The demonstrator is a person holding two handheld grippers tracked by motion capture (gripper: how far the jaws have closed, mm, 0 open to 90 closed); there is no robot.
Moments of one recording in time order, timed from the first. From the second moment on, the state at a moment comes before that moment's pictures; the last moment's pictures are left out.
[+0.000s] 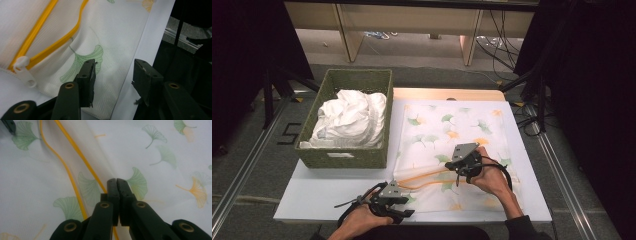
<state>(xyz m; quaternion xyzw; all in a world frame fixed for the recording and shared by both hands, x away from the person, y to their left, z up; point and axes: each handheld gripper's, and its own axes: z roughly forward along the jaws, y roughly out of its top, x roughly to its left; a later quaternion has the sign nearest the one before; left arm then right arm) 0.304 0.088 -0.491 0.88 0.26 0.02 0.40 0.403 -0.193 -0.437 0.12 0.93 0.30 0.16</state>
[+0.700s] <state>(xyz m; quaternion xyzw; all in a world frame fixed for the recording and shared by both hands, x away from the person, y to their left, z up) 0.314 0.100 -0.460 0.83 0.29 0.09 0.46 0.394 -0.192 -0.414 0.12 0.92 0.32 0.18</state>
